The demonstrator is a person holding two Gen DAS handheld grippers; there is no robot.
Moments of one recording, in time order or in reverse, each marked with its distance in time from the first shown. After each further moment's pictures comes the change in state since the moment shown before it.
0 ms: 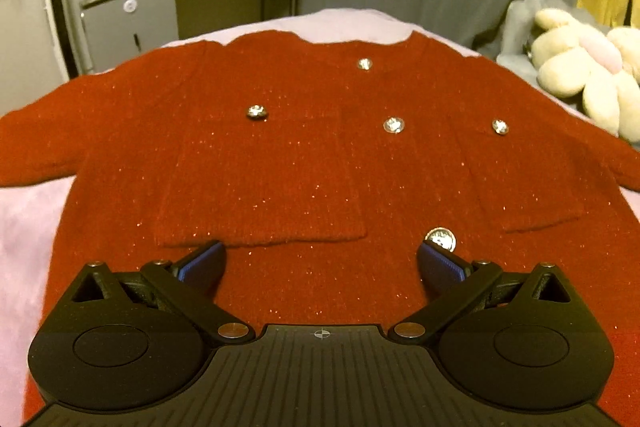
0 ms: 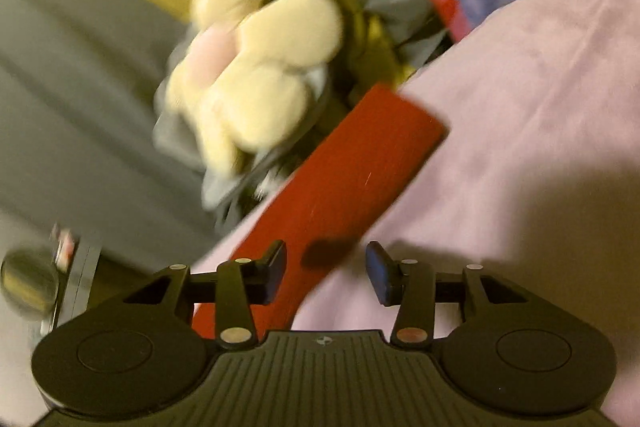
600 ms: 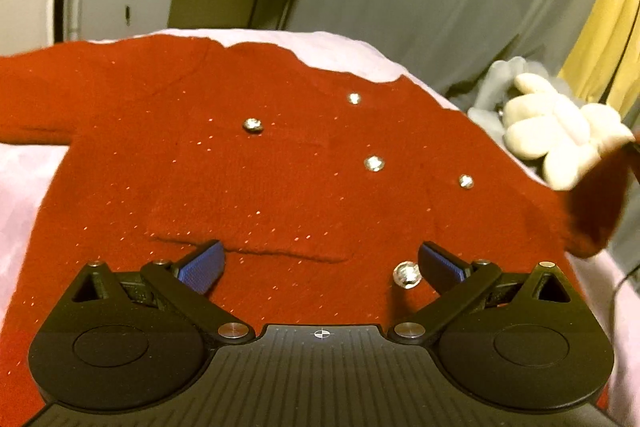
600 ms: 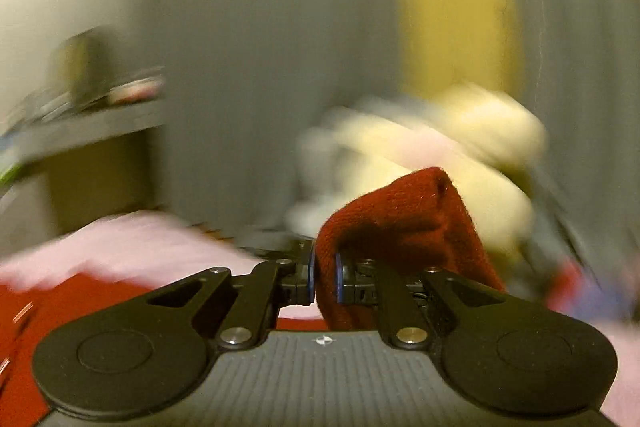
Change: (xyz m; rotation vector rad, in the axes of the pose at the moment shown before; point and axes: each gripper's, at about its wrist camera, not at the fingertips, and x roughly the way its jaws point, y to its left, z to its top) left arm -0.013 0.028 0.013 -0.190 -0.035 -0.178; right arm -0.064 0.201 -0.143 -1.080 -0.267 0.197
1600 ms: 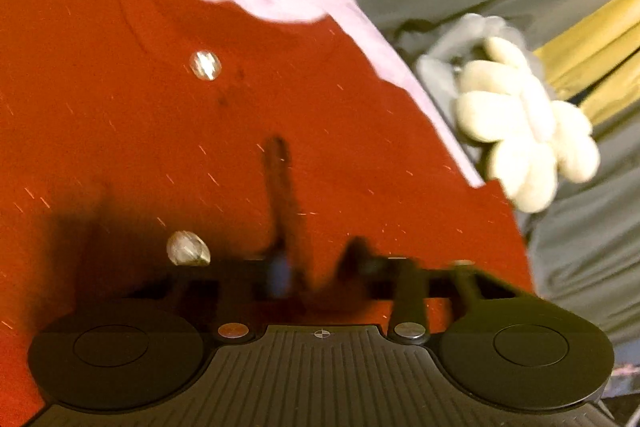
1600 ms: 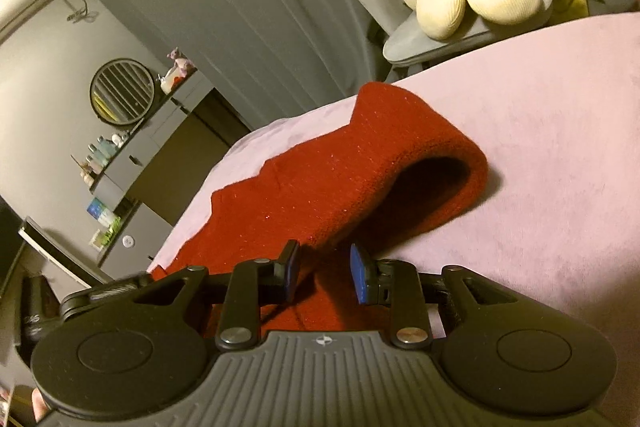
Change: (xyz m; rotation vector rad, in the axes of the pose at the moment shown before) left arm 0.163 -0.062 0.086 -0.151 0.335 -0.226; right arm 0.005 0.030 -0.104 0.668 0.336 0.270
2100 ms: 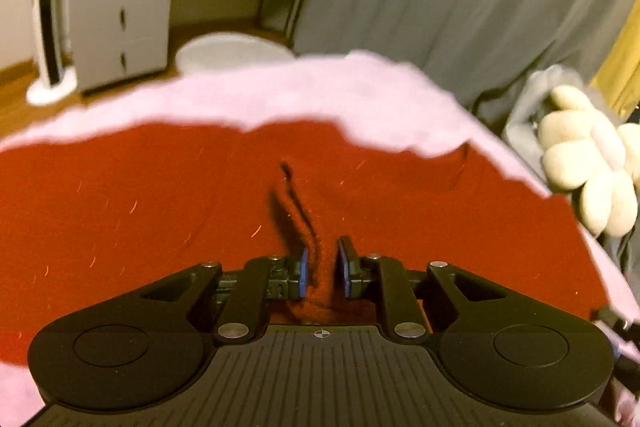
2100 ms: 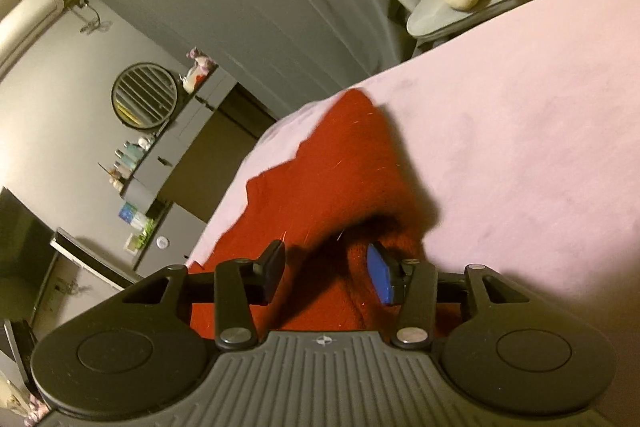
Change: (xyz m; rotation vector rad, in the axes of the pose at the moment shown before) left arm -0.115 0.099 0.010 0.137 -0.239 0.265; right arm 0.026 0.016 -0.013 0.058 0.045 0.093
